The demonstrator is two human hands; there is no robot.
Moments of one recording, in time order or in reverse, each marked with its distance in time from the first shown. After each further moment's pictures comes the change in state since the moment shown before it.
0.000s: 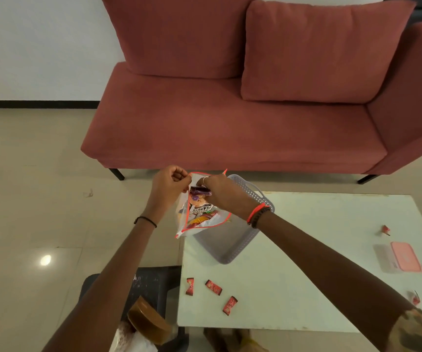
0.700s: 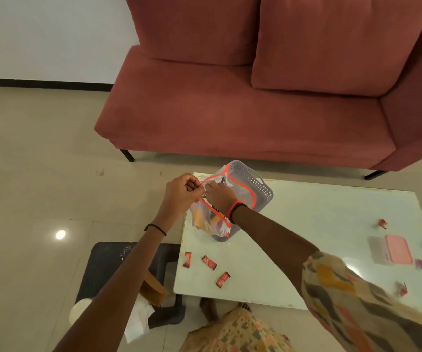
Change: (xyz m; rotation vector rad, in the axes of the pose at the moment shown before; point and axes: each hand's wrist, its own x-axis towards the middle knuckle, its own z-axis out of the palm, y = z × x) left_hand -0.089 0.009 0.026 0.090 -0.027 0.002; right_hand -0.029 0.021 0.076 -0.603 -0.199 -0.164
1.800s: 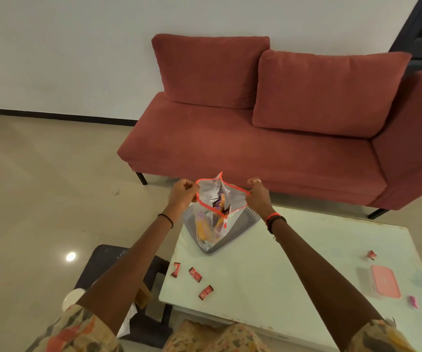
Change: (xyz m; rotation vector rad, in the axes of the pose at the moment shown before) left_hand -0.034 0.070 0.044 -0.283 0.161 -0.263; right_hand -0.146 0.102 -0.017 1.190 0.407 0.618
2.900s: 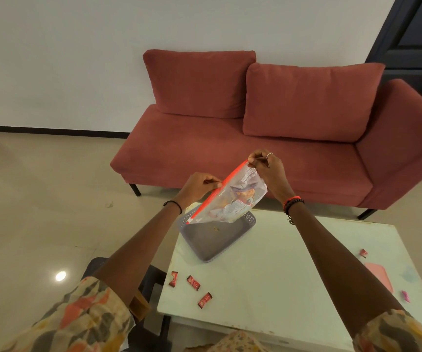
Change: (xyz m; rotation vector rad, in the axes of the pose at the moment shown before) left_hand 0.011 0.044 0.021 0.429 -0.342 0.466; right_hand 0.008 -0.036 -0.077 0.426 0.119 -0.393
